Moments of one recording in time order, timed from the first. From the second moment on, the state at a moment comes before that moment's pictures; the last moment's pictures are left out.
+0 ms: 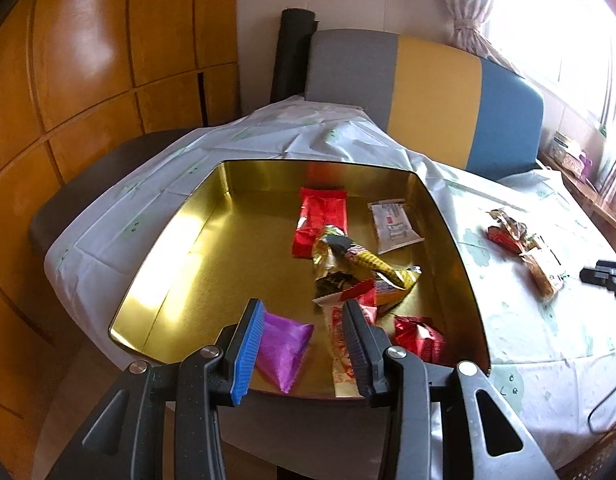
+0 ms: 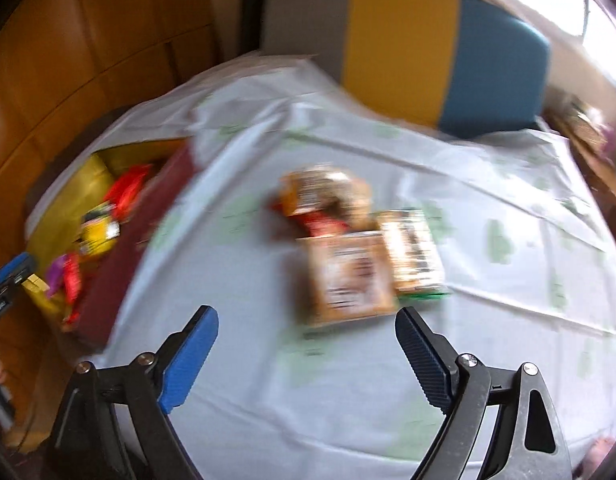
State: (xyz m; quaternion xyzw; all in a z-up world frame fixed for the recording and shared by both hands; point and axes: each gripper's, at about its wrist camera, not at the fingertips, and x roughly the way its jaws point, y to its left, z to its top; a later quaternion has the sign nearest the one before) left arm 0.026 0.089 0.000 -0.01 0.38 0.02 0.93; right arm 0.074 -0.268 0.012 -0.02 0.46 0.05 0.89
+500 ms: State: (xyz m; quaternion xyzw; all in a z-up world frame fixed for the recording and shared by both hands) left arm 0.053 0.015 0.026 0.00 0.39 -0.10 0.92; right arm 0.086 -0.411 -0.002 0.19 0.46 -0.14 0.86
